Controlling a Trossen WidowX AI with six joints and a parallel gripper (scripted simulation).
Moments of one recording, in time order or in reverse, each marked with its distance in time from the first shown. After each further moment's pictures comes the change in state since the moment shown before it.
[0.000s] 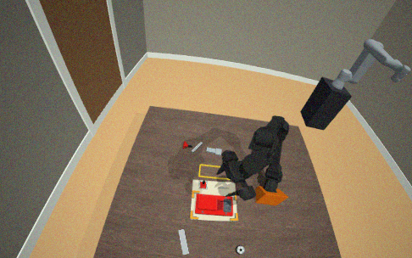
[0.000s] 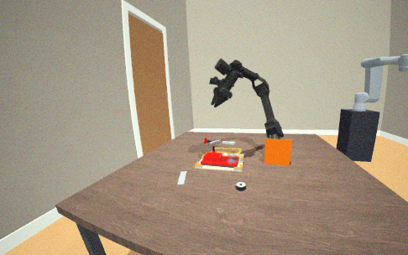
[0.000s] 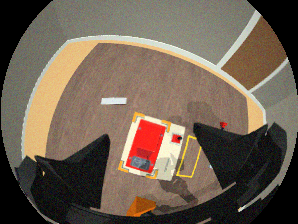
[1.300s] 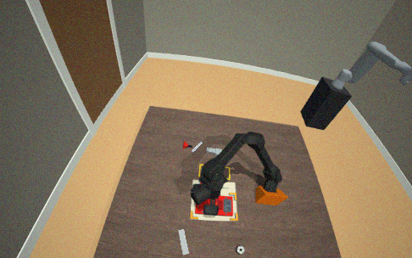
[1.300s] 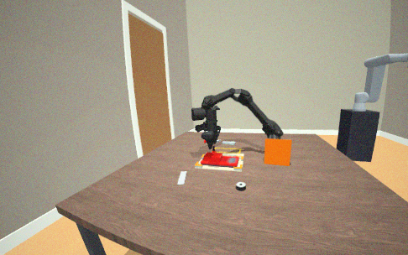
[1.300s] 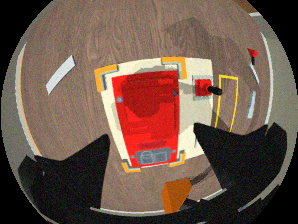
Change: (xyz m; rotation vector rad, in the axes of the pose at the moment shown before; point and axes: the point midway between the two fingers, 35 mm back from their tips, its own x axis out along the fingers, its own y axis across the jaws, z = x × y) arm 0.194 -0.009 -0.106 0.446 0.633 -0.073
